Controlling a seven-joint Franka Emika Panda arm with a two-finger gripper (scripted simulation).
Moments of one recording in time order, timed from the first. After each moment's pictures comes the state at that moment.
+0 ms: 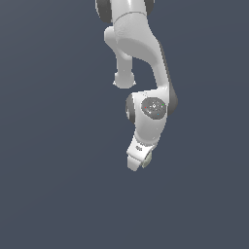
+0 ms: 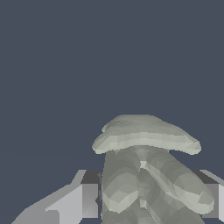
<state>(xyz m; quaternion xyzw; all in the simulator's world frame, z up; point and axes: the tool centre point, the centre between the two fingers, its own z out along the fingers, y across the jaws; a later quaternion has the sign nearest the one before) 0.055 0.079 0.086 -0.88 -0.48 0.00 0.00</state>
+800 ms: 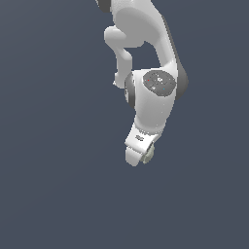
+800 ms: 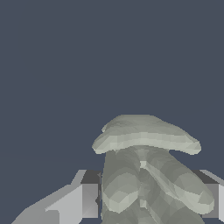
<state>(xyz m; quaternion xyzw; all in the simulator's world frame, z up) 0.069 0.072 0.171 -0.88 -0.48 0.00 0.00</state>
